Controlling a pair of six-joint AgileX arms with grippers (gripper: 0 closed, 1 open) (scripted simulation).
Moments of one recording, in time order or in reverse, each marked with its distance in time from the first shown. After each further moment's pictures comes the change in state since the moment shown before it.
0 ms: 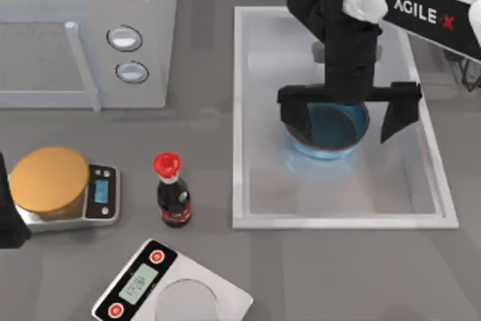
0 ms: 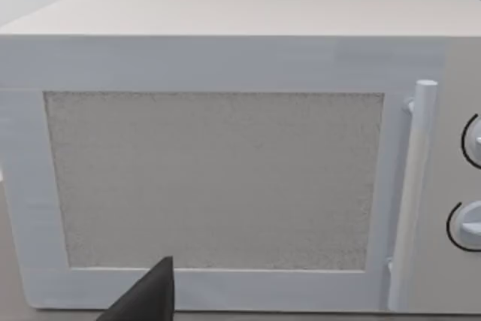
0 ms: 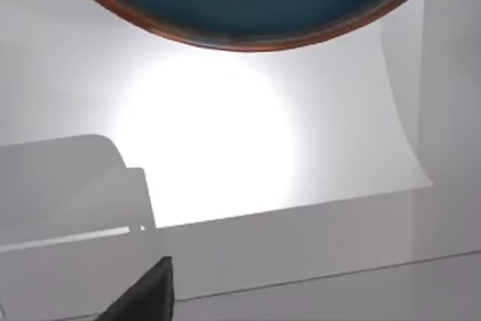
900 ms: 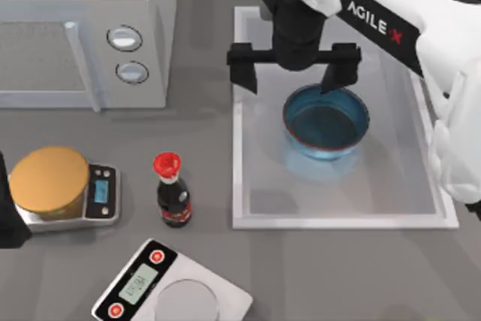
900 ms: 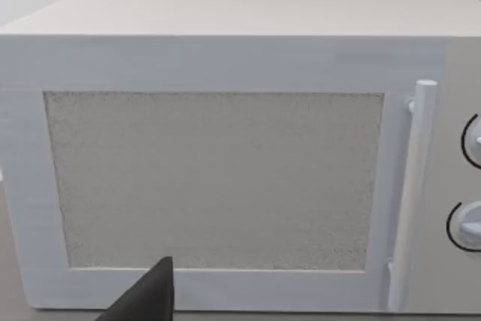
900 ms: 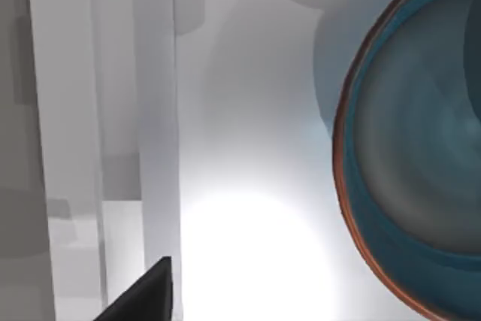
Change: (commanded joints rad) left arm 0.000 0.000 0.000 0.000 0.000 0.000; right arm 0.052 0.254 0.475 0.059 0.027 -0.050
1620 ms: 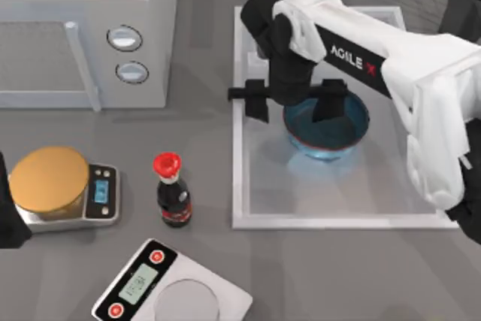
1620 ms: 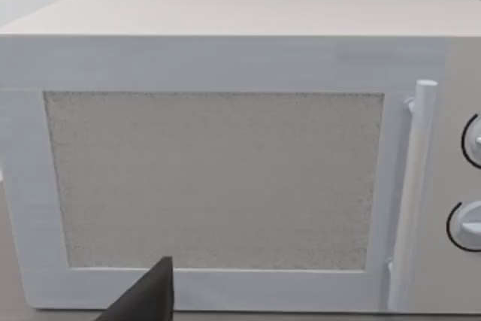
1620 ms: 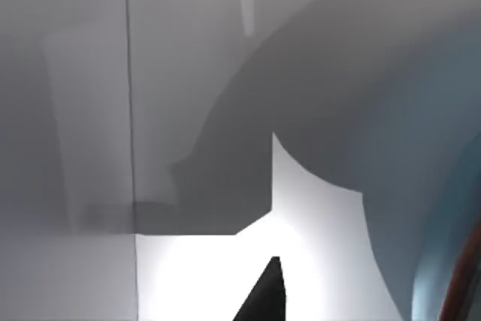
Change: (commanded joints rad) left arm 0.000 0.000 0.000 0.000 0.000 0.000; right arm -0.019 0.183 -0.027 0.212 0.000 -0.018
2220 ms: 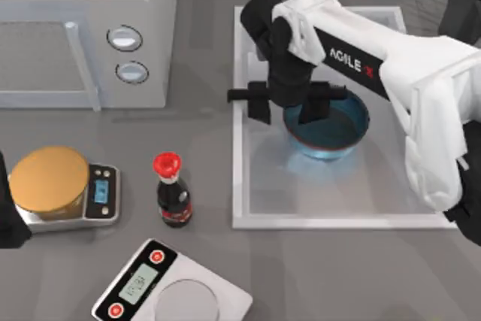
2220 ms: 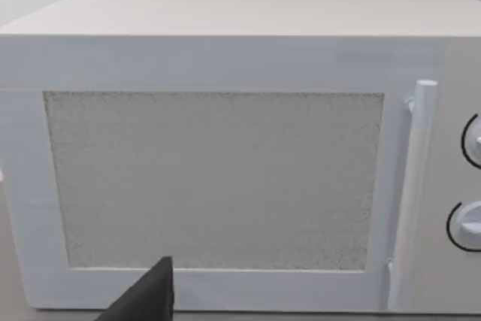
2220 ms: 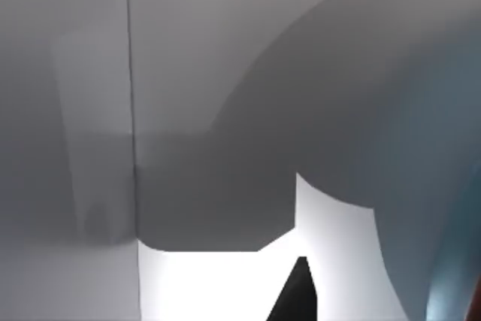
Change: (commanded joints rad) left arm 0.000 0.000 0.000 0.000 0.000 0.000; right arm 0.000 0.000 0.000 0.000 0.000 0.000
